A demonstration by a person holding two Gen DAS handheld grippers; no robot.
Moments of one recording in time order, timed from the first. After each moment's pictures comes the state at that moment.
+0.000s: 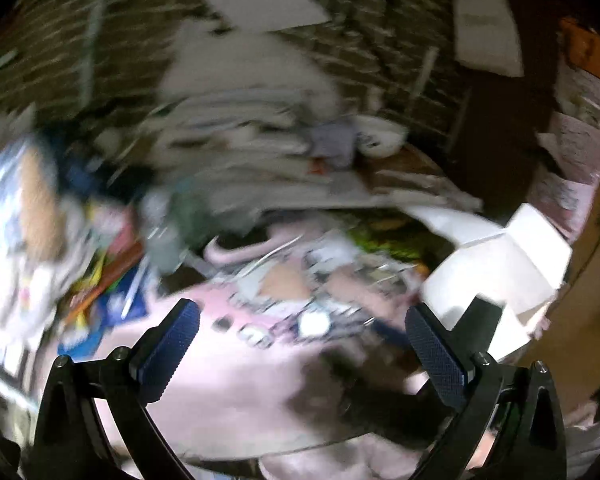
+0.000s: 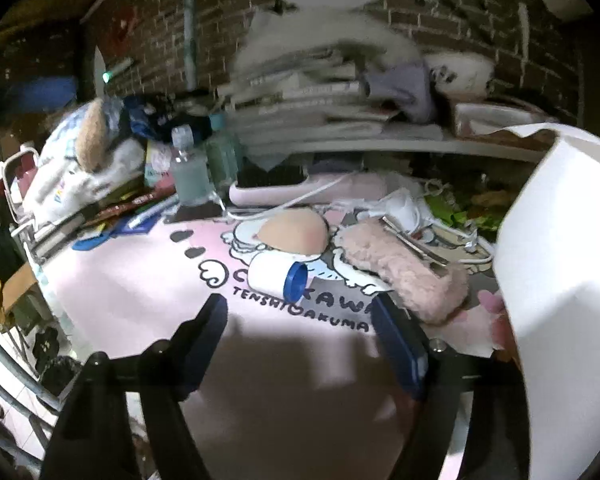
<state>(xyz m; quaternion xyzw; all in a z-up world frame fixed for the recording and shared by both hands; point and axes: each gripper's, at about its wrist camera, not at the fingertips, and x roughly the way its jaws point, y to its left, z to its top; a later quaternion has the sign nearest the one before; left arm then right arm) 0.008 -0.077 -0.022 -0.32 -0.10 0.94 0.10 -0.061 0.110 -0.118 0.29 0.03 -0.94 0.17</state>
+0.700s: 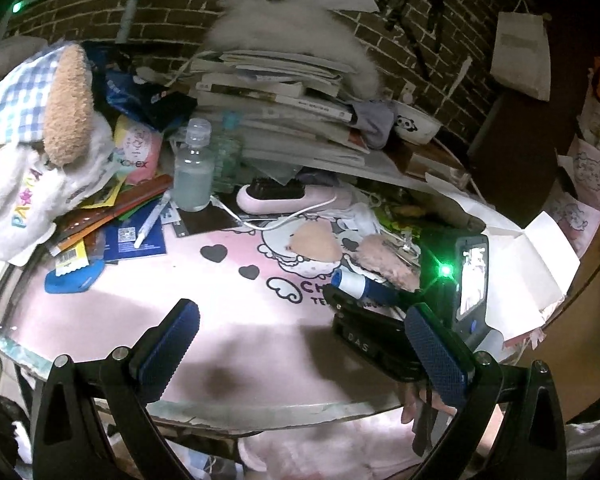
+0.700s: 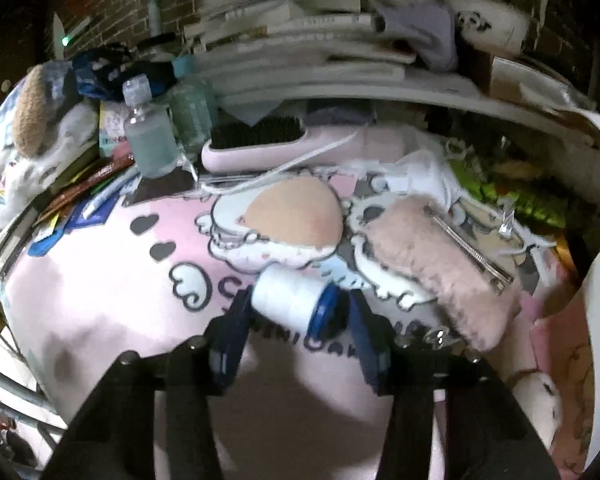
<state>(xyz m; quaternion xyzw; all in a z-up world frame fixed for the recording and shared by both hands) 0.019 -0.105 -0.063 -0.34 -0.16 0.92 0.11 -0.115 0.073 -0.132 0.38 0.05 -0.91 0.12</state>
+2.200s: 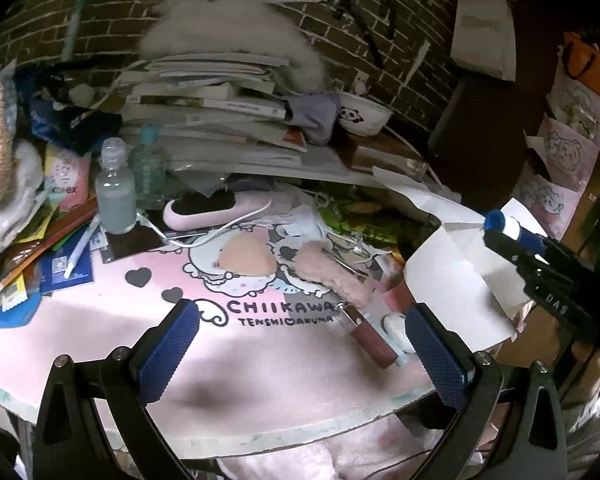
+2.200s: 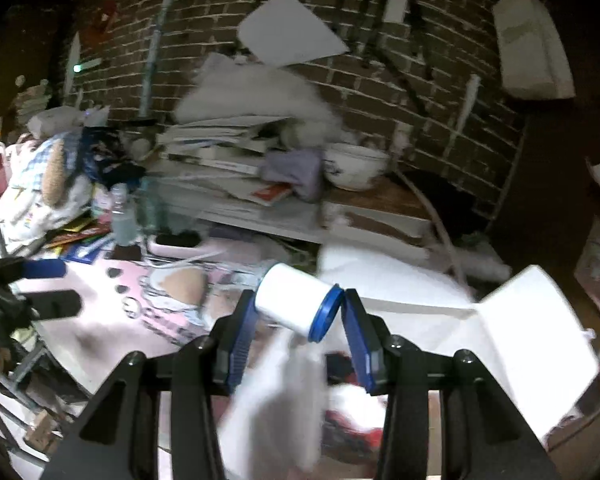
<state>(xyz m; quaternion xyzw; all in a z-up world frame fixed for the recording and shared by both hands) -0.005 -0.051 -0.047 -0.33 -0.13 0.92 0.17 -0.026 0.206 0.015 0.24 0.13 -0.96 0.06</state>
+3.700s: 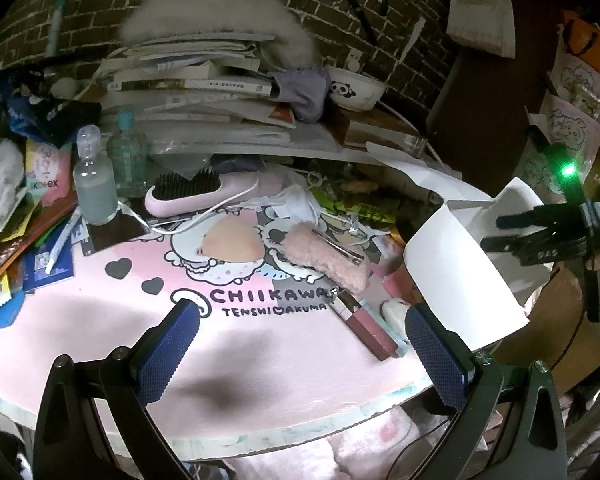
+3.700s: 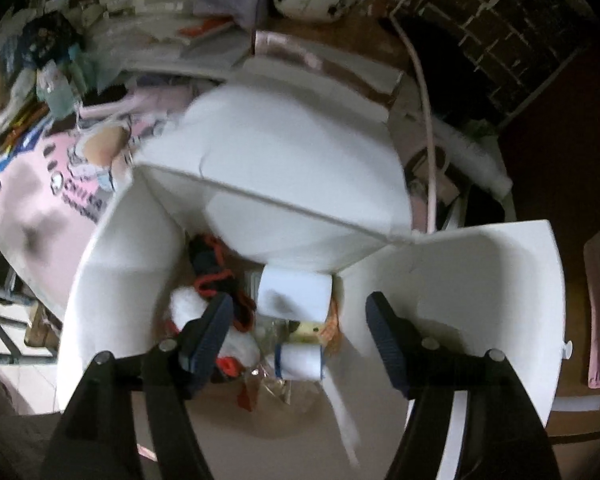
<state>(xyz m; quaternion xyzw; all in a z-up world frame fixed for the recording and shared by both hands) -0.017 -0.032 -0.060 -0.36 -0.11 0.91 0.18 -0.113 0.289 -0.001 0.51 0.19 -0.83 0.05</state>
